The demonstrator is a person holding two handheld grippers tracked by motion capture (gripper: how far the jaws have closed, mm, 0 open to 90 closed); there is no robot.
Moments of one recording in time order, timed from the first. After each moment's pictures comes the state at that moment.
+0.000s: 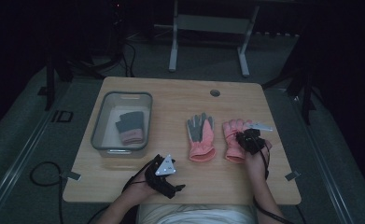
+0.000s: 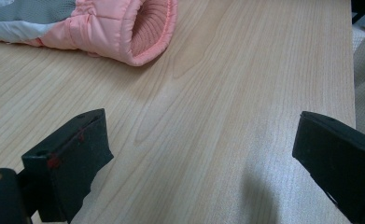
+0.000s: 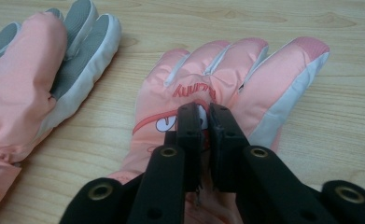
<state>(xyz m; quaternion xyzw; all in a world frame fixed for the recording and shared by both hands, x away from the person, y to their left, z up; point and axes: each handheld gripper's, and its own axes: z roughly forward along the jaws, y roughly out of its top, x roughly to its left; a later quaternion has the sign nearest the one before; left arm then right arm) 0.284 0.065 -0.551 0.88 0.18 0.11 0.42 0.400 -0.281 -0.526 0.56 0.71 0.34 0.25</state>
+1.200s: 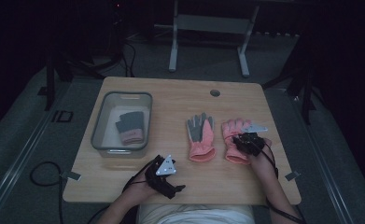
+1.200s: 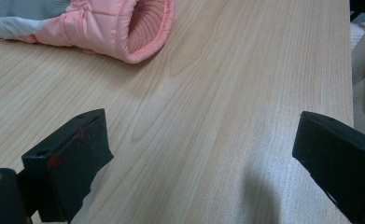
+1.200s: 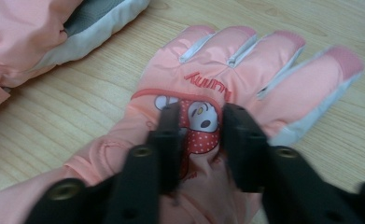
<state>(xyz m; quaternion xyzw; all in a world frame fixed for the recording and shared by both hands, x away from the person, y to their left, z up) 0.284 0.064 -0.552 0.88 0.18 0.11 0.42 0.403 -0.285 -0.536 0.45 0.80 0.30 0.26</state>
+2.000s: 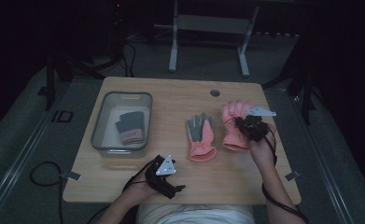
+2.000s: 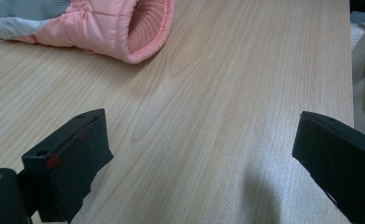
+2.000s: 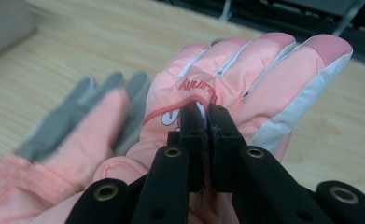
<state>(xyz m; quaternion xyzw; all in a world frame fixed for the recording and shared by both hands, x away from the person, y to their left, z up) 0.284 0.064 -0.552 0.88 0.18 0.11 0.42 0.405 -0.264 -0.450 0.45 0.76 0.37 0.28</state>
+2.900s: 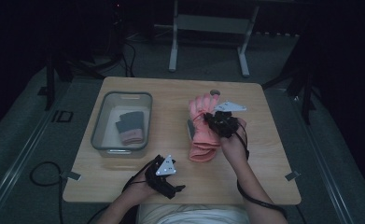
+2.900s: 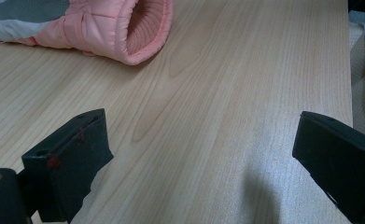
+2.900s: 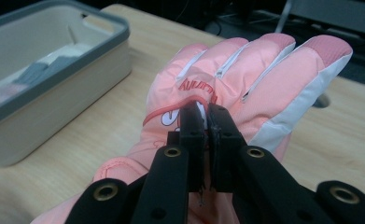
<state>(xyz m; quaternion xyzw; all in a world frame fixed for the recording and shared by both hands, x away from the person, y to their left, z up) 0.284 0.064 -0.552 0.88 0.18 0.11 0.42 0.395 -0.167 -0.435 0.40 0.78 0.42 0.23</state>
